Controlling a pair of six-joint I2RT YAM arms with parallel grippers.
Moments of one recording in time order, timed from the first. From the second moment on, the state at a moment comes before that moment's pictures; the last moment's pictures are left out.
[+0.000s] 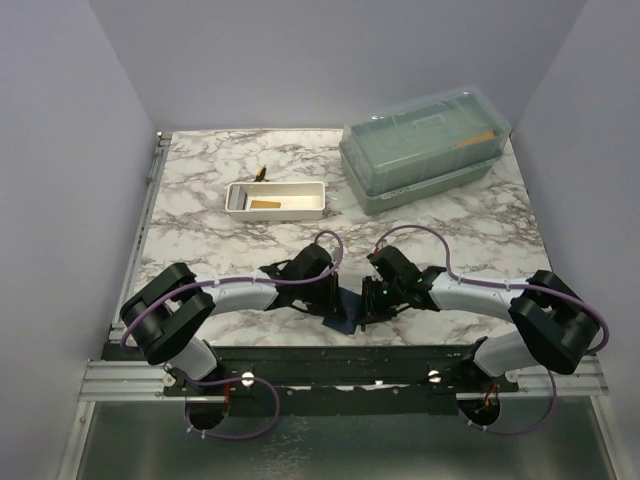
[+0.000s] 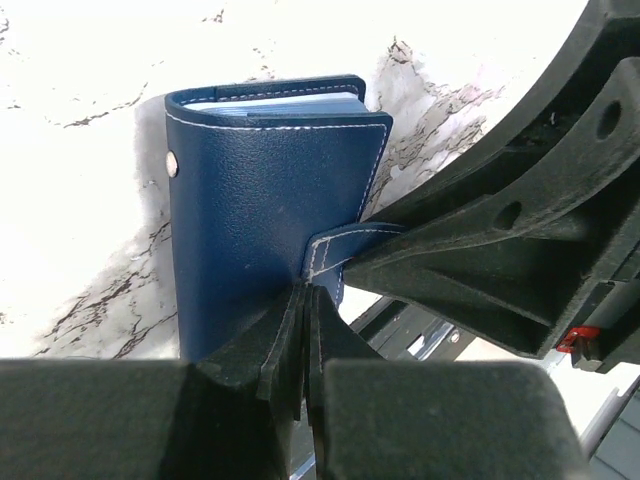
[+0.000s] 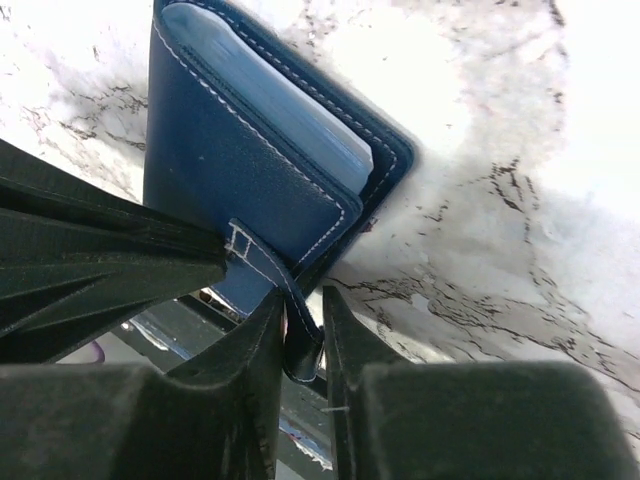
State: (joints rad) left arm -0.89 1.53 0.66 -0.01 0.33 -0.83; right arm 0.80 1.41 0.58 -0.22 -0.28 0.78
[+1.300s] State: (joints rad) left arm -0.69 1.62 0.61 0.17 0.64 -0.91; right arm 0.81 1.41 0.55 -0.11 -0.24 0.82
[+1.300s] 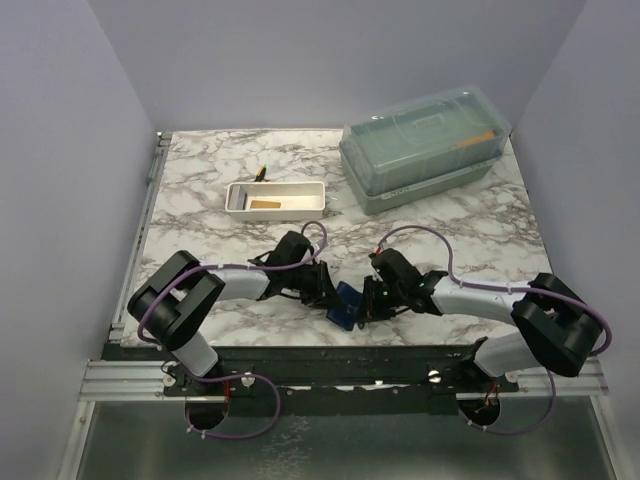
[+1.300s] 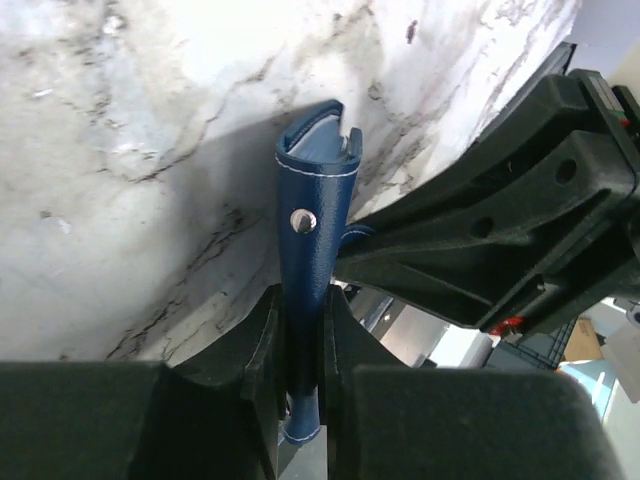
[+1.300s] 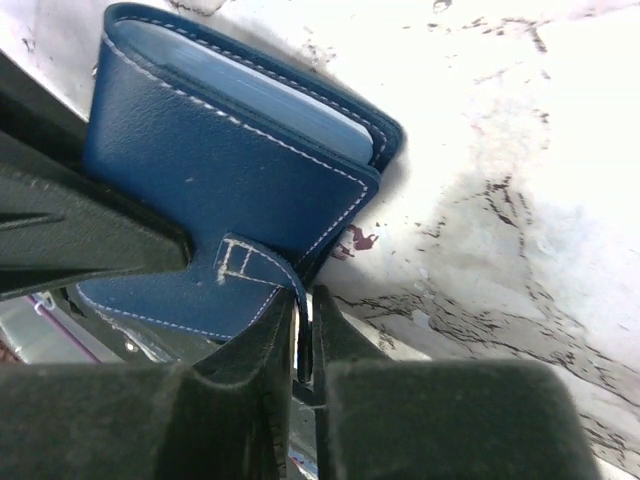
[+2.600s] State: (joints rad) left arm -1.24 1.96 1.38 -1.11 -0.61 -0.76; right arm 0.66 1.01 0.46 -0.29 -0.08 0.99
